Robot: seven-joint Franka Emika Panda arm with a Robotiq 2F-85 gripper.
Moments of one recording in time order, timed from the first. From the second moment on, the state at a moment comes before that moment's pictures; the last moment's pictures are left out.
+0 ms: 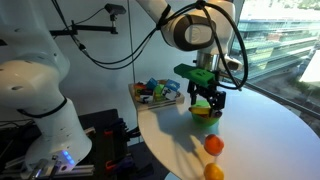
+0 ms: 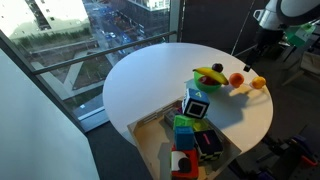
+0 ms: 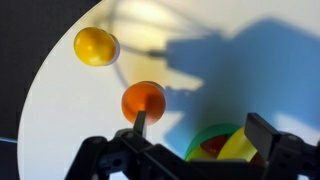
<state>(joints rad) -0.15 0.02 -0.11 -2.31 -0.08 2.31 -0.34</state>
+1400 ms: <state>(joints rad) -0.20 0.31 -0.13 -2.19 -0.05 2.49 -0.44</state>
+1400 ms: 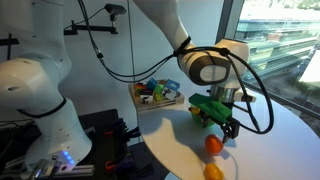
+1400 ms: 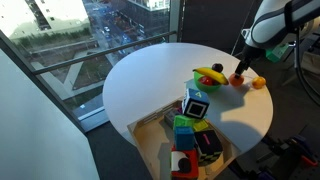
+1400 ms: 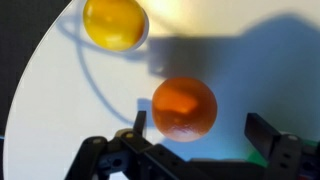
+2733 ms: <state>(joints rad) -0.21 0.40 -0.13 -2.14 -0.05 2.49 -0.44</state>
